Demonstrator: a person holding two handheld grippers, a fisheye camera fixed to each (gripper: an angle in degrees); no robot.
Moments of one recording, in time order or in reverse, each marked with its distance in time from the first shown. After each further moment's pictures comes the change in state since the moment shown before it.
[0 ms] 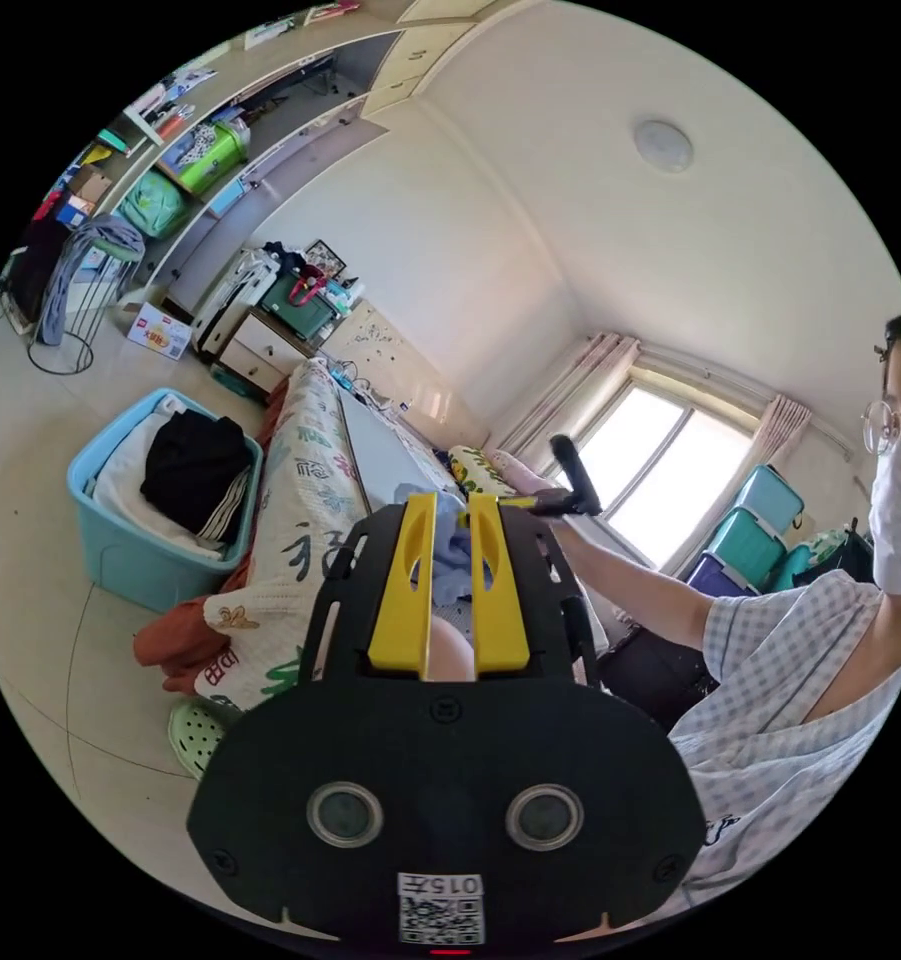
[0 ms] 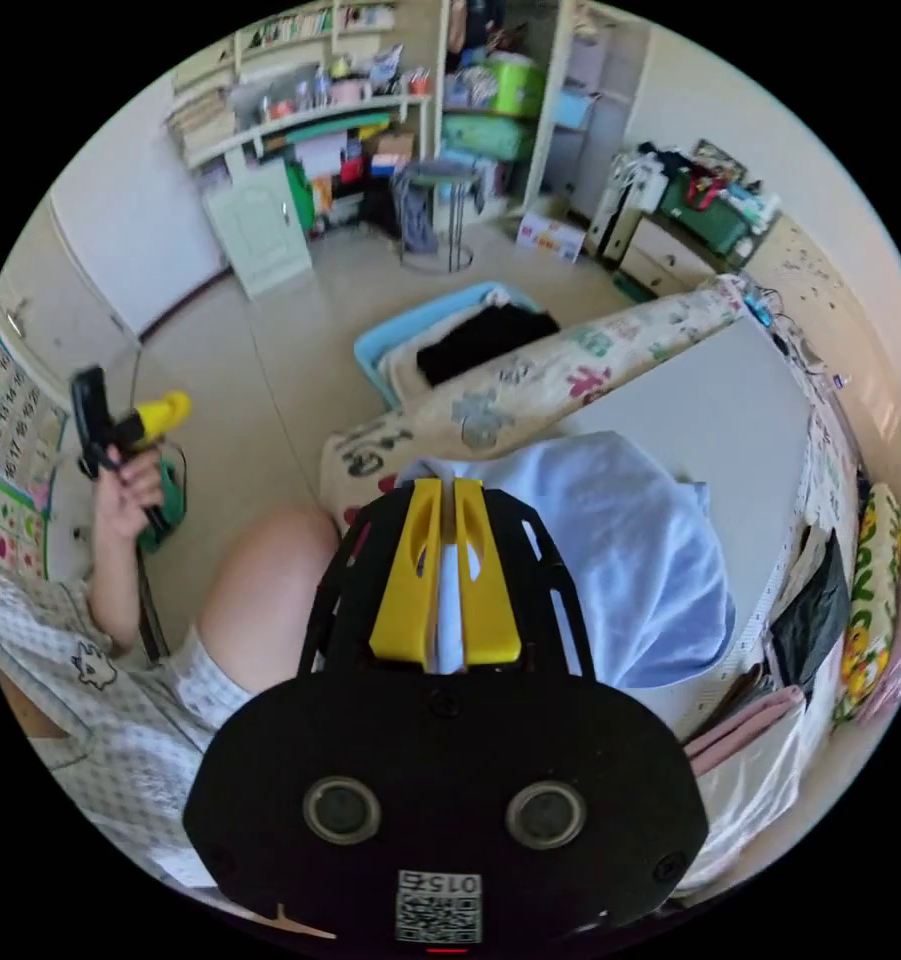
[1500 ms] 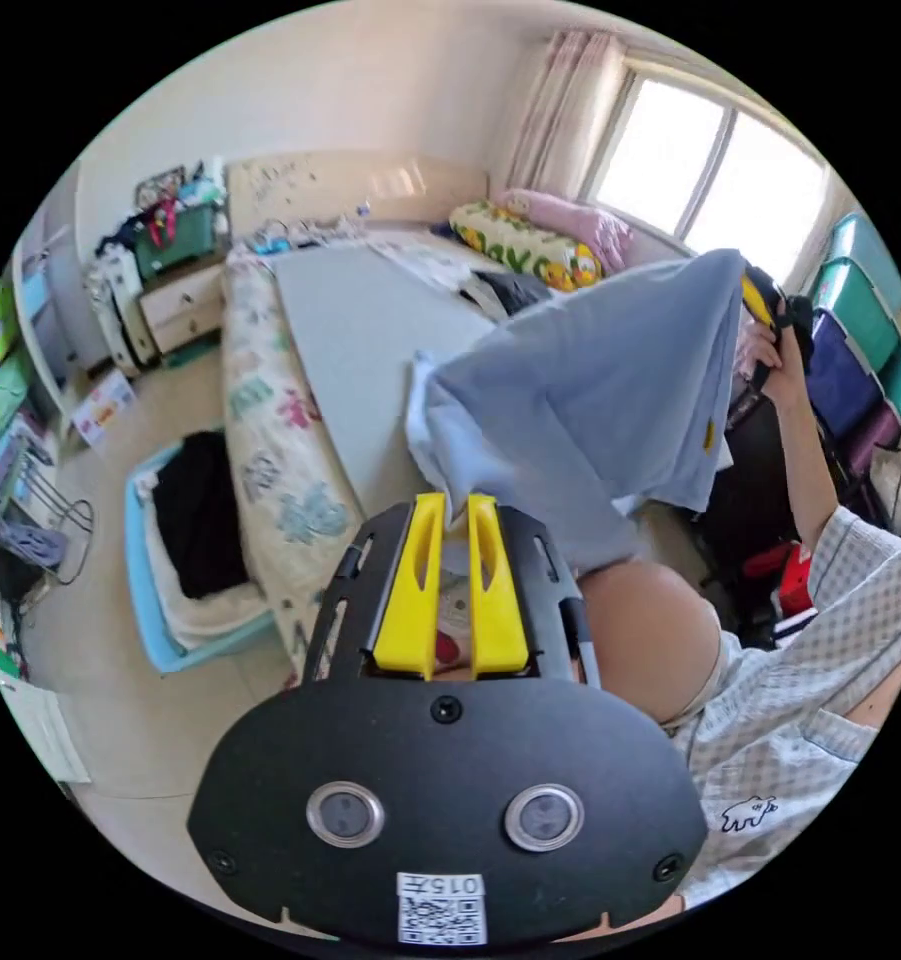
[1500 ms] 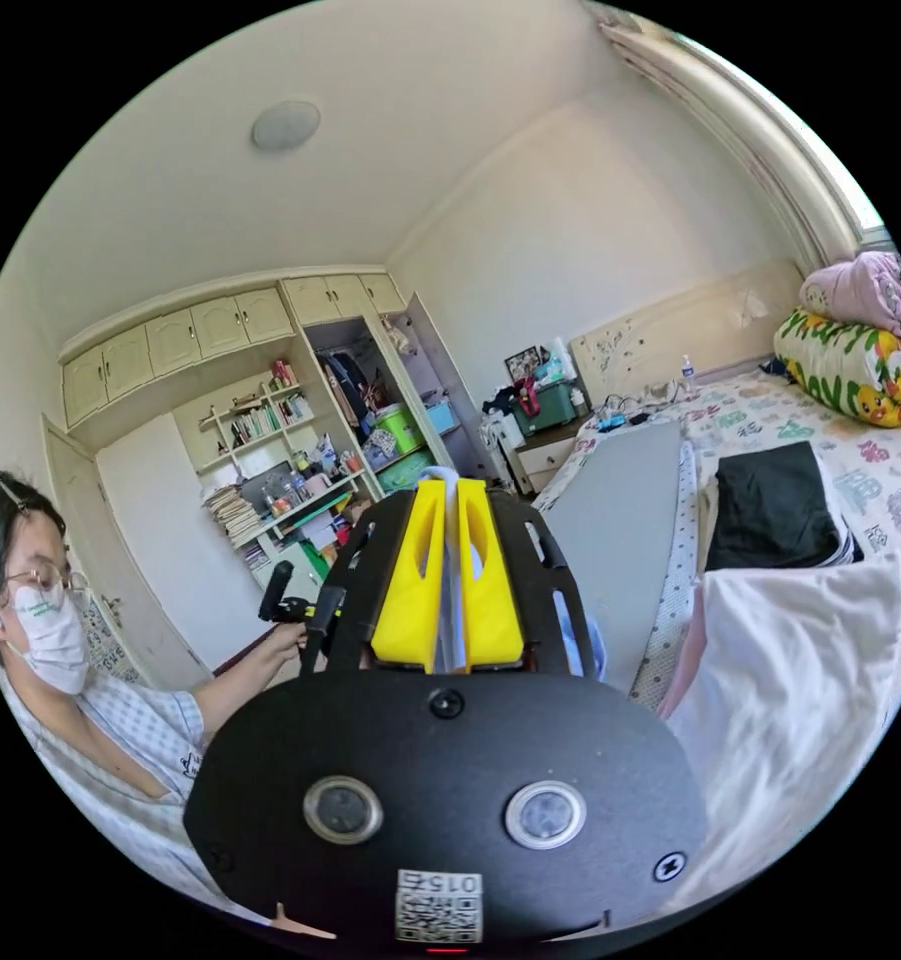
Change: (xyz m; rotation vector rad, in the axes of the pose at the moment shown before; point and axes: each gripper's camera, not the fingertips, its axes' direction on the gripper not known) left arm 0.130 -0.060 0.345 -0.679 -0.354 0.480; right arm 0.399 0.546 -0.354 0.904 -0.164 0.437
